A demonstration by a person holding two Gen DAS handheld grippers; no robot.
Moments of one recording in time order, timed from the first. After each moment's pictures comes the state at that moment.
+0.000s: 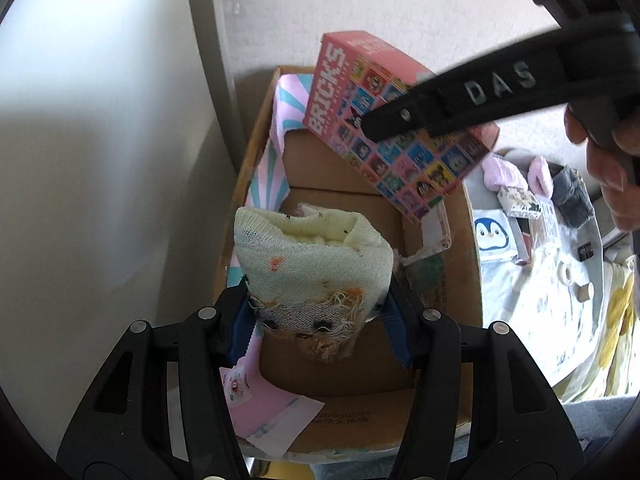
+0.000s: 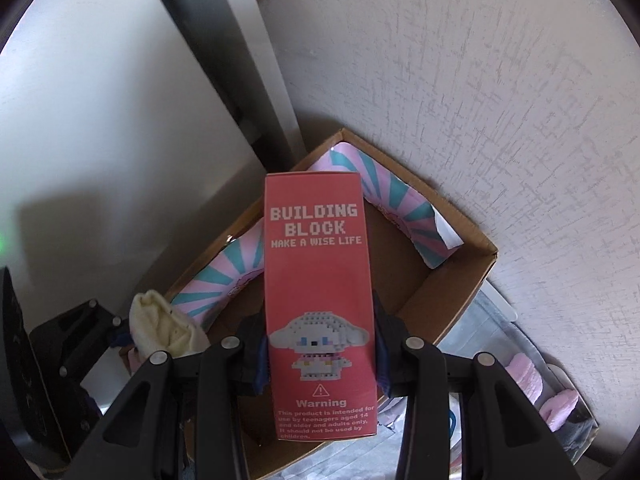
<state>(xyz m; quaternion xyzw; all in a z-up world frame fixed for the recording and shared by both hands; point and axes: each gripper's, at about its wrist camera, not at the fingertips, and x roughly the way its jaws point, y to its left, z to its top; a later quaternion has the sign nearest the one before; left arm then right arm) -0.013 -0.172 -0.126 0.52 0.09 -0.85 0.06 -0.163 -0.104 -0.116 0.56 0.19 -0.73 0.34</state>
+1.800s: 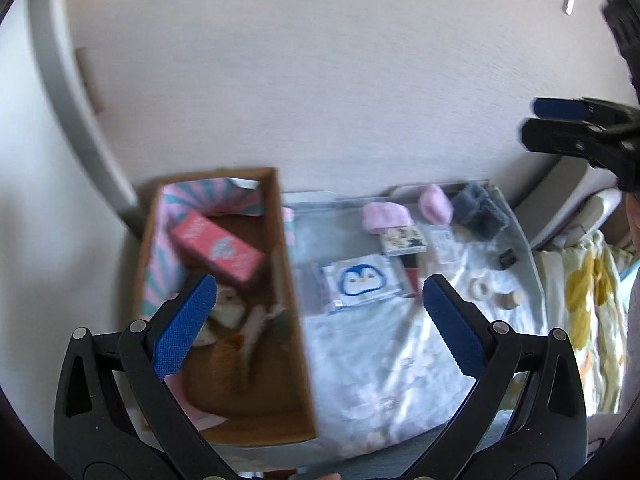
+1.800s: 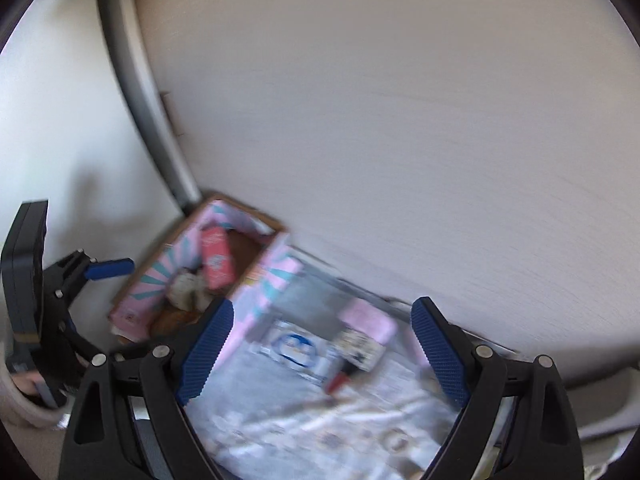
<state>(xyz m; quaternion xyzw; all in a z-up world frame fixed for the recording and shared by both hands) -0.025 -0.065 -0.023 0.45 0.06 -0.89 -0.05 -0.077 0.146 0.027 0.43 0.13 -0.87 0.22</state>
